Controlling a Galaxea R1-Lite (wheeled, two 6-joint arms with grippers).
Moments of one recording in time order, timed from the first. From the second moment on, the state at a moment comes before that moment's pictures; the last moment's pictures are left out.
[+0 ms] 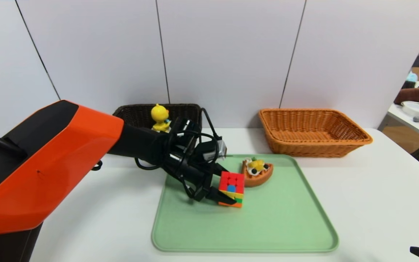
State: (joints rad) left arm -0.54 2.25 -1.53 0.16 -1.00 0.94; right arm 0.08 0.73 -0.27 0.10 0.34 0.02
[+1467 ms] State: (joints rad) left arm -0.19 1.85 -1.50 0.18 -0.76 0.41; right arm 0.08 0.68 -0.26 0.10 0.35 0.02
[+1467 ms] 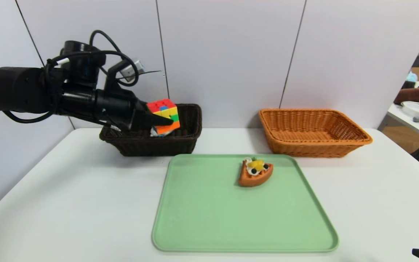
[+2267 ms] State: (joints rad) left arm 0.01 1.96 -1.59 0.17 -0.42 0.23; right arm 0.08 0.68 -0.24 0.10 0.35 0.02
